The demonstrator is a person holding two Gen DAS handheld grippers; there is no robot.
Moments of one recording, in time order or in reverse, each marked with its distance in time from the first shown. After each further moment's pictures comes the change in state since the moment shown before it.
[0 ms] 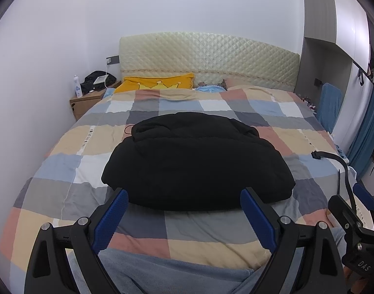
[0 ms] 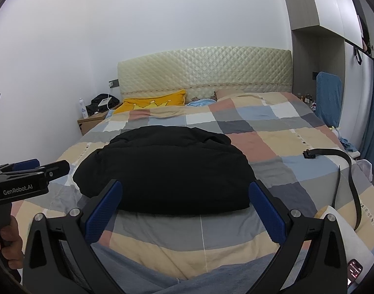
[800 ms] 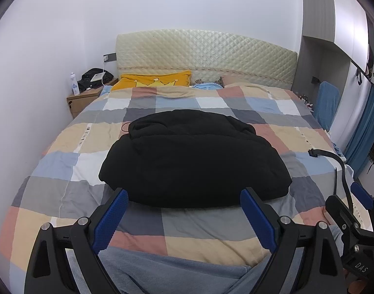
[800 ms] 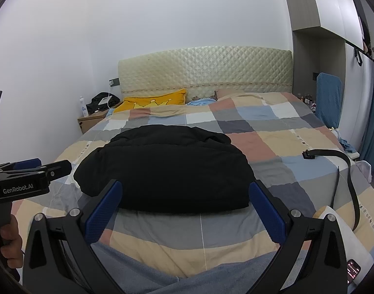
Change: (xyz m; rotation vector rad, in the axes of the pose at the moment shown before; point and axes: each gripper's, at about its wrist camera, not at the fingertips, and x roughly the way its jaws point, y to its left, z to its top) left arm -0.002 -0.001 0.001 0.002 0.018 -0.016; right arm -0.003 0.001 -0.002 -0.011 0.005 -0.002
